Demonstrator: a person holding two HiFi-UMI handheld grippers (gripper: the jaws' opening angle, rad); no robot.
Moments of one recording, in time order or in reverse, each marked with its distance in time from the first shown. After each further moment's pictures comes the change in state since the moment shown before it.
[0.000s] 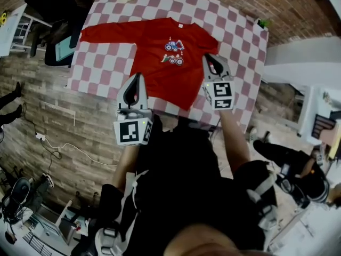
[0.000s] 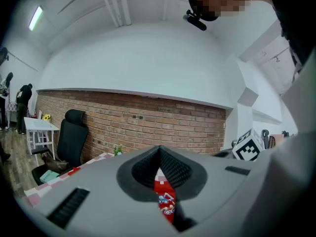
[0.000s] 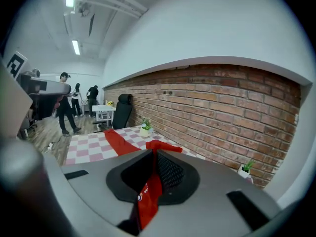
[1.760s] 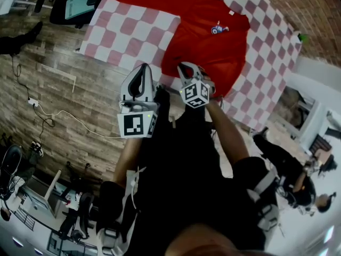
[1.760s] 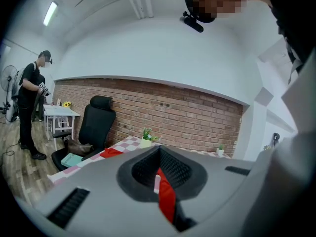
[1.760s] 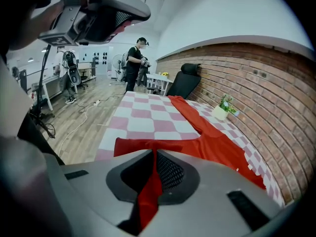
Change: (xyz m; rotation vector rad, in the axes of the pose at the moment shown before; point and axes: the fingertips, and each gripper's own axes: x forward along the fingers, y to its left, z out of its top) left arm -0.064 0.169 -0.091 -0.120 0.094 0.132; right arm 0.103 0.320 -0.164 -0.436 0.273 0.448
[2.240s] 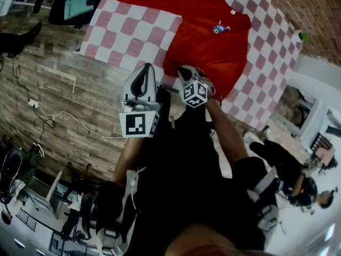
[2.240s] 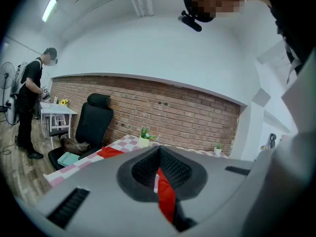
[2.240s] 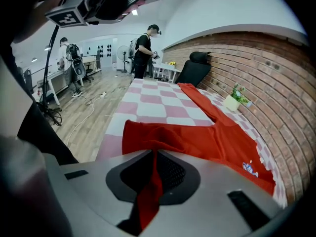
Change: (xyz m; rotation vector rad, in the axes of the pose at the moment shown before) left arm 0.007 0.002 -0.003 -0.021 -0.001 -0.029; right arm 0.022 0.029 -0.034 -0.037 0.117 0.081
